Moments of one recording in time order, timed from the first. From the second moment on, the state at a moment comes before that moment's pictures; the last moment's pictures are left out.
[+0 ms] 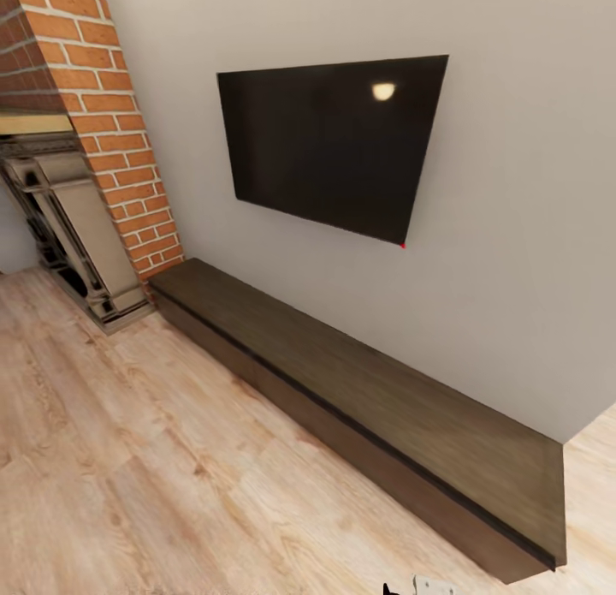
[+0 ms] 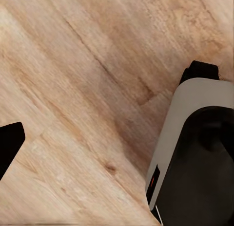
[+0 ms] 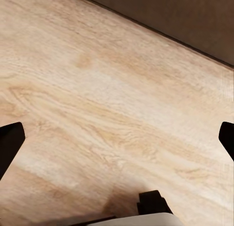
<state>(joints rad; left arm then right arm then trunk) -0.32 0.12 -0.23 -0.02 0.40 0.09 0.18 -0.38 0.06 0.66 -0.10 -0.79 -0.35 -0.16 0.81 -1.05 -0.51</state>
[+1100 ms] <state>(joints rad) -0.32 0.12 -0.23 -0.02 0.40 0.09 0.18 -0.38 0.06 0.66 -0.10 -0.79 -0.35 -0.16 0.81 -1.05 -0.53</state>
